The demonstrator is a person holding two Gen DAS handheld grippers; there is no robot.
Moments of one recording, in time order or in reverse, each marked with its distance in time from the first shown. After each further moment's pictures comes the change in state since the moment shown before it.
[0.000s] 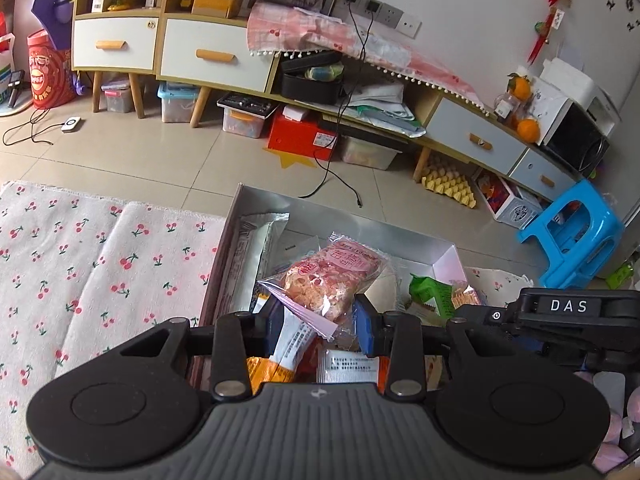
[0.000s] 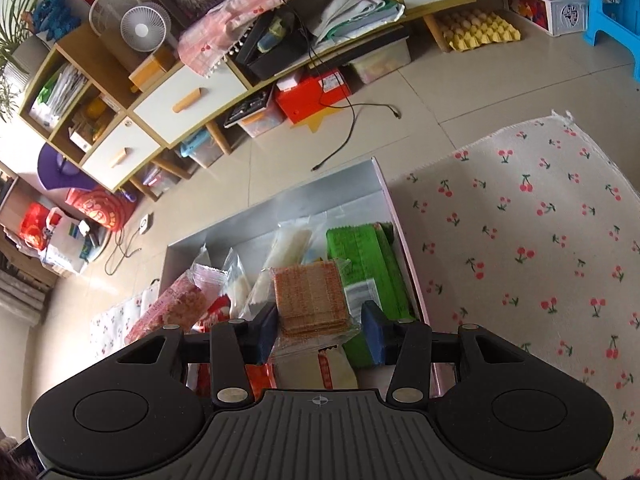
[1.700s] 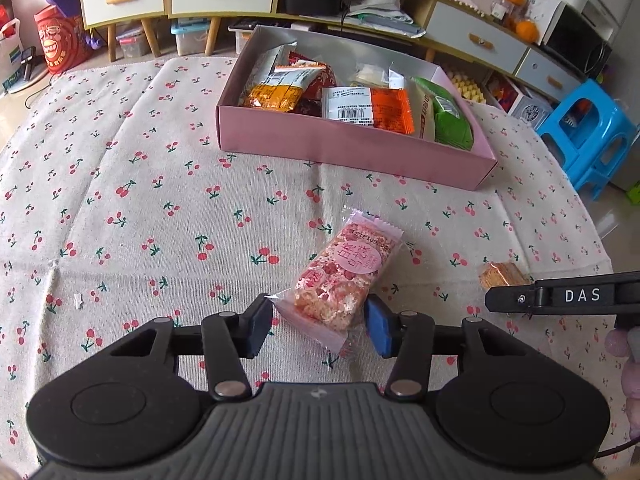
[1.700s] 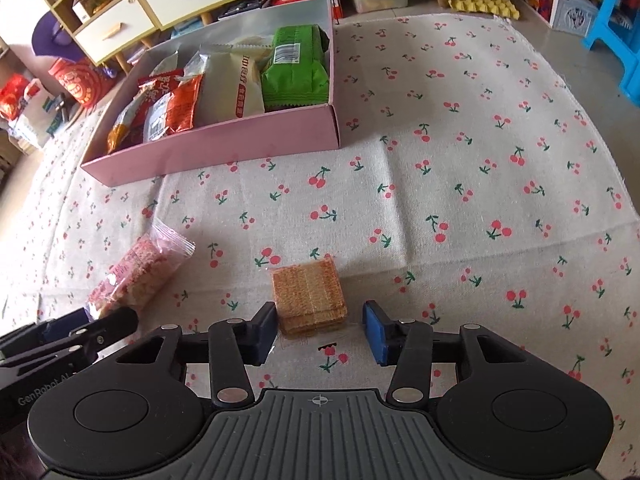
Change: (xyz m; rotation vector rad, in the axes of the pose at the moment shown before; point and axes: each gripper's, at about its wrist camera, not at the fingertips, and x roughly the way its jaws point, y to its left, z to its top) left arm -0.070 -0.020 -0.126 0.084 0.202 0.097; right arm -0.051 -0.053 -0.143 -0.210 0.189 -0.141
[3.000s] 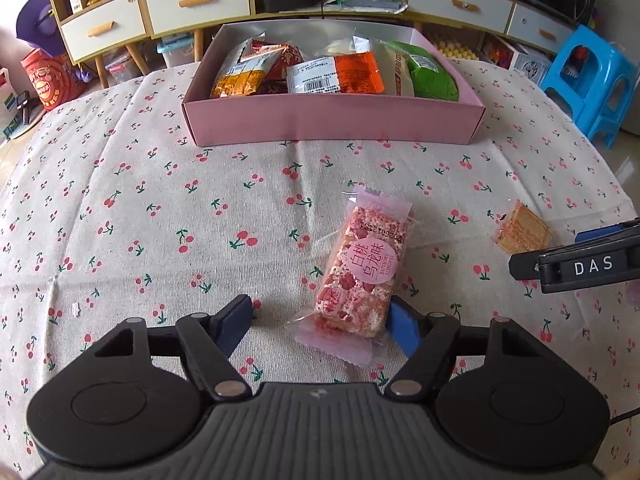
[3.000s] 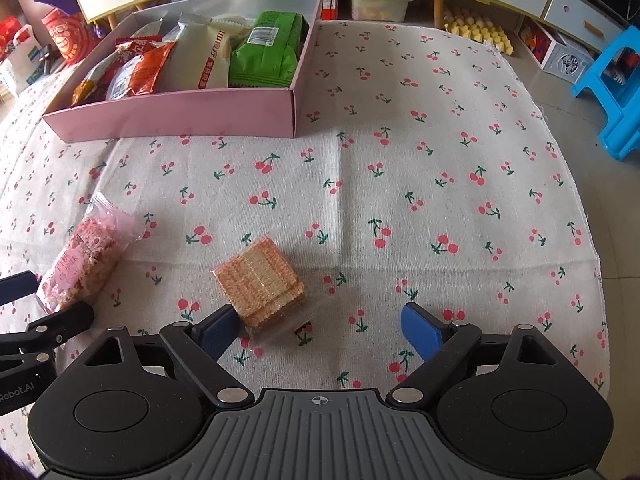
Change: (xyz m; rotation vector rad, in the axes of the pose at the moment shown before) left arm 0.013 -0.028 -0.014 0.145 0.012 0.098; right arm 0.010 -0.010 -0.006 -0.177 -0.021 -0.171
